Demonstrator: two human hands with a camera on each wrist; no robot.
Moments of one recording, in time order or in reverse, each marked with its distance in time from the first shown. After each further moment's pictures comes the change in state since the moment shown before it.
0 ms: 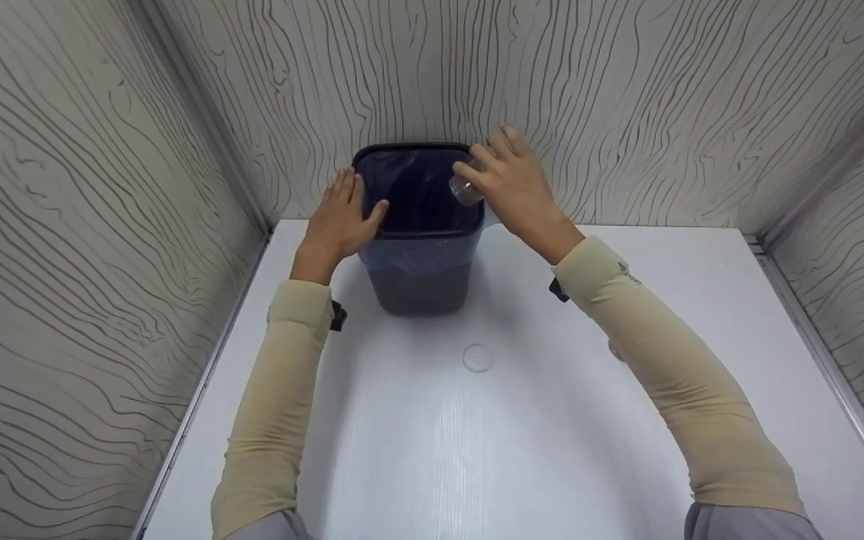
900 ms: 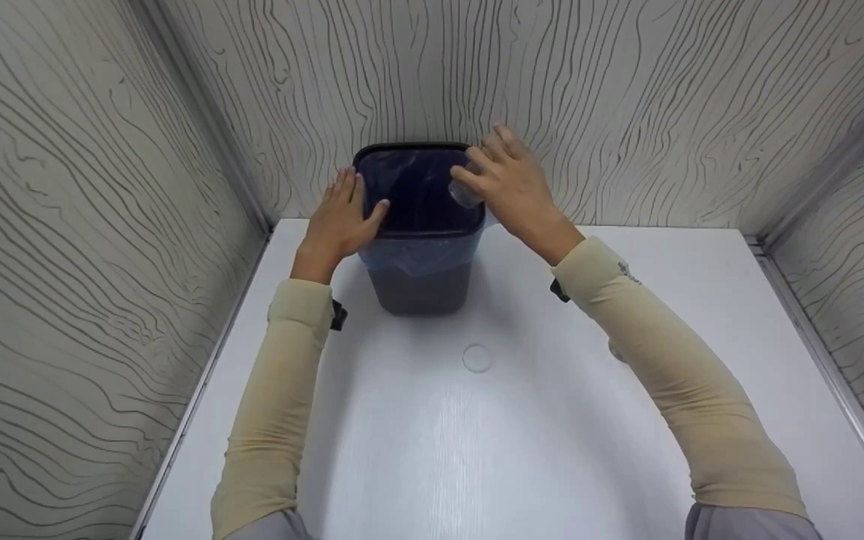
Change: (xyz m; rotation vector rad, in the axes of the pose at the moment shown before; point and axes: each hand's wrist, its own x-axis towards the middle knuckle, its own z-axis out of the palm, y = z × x) left_hand -0.001 0.000 0.000 -0.015 0.004 0.003; right_hand 0.001 -0.001 0.000 -0.056 0.012 -0.055
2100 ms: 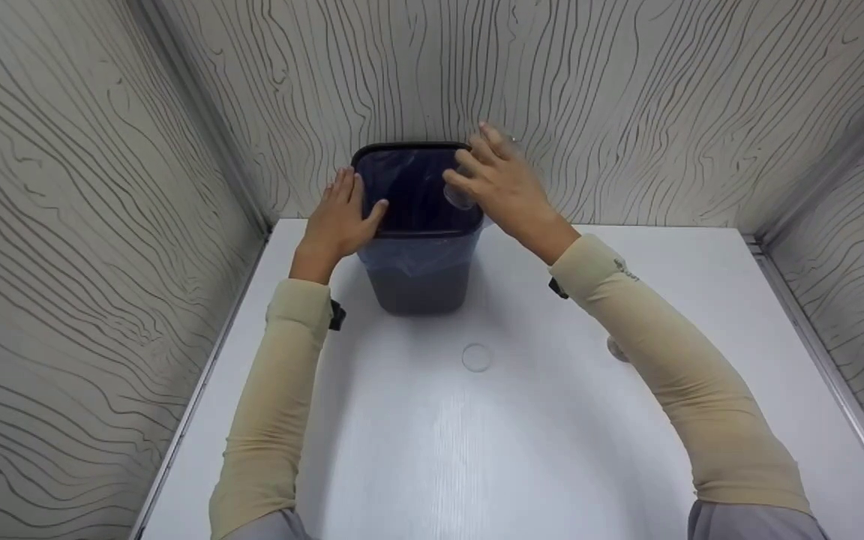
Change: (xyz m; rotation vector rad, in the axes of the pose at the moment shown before) left_hand 0.001 0.000 0.000 0.026 -0.011 -0.010; right_hand 0.003 -0.004 -0.003 -0.040 -0.005 -0.078
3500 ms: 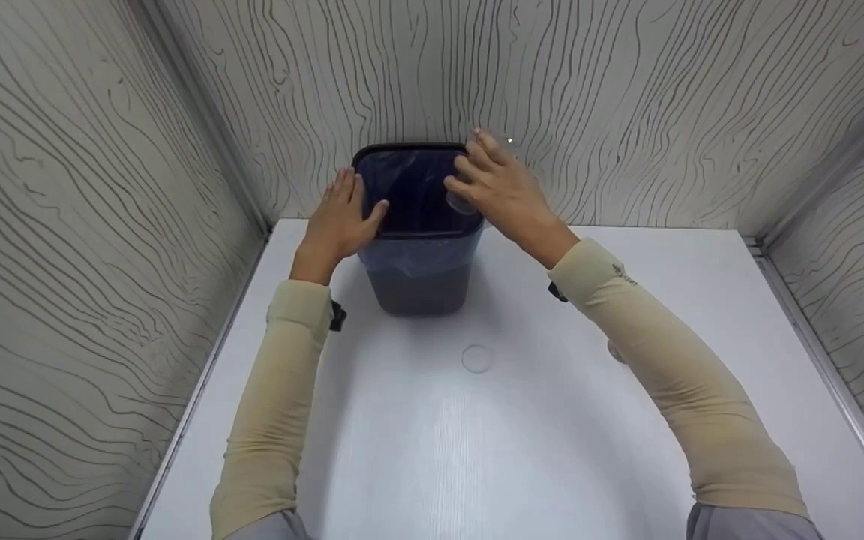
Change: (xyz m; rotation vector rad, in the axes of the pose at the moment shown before) left_hand 0.001 0.000 0.001 -0.002 0.005 0.000; right_hand -0.001 -0.003 0.001 -0.059 -0.030 -0.048
